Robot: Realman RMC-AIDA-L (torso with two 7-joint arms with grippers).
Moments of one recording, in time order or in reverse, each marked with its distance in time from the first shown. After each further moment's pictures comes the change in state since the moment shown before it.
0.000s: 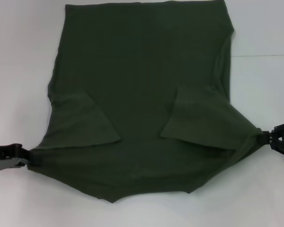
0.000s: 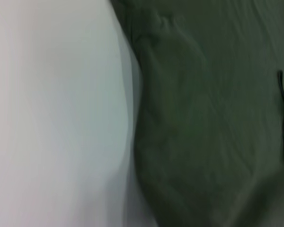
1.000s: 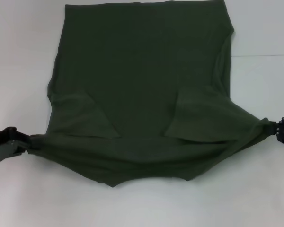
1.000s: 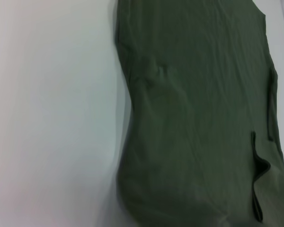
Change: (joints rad) left arm 0.014 0.005 -0.120 -0.015 -0.062 0.011 -0.087; right arm -0.039 -0.022 0.040 0.039 0.111 -0.024 -0.156
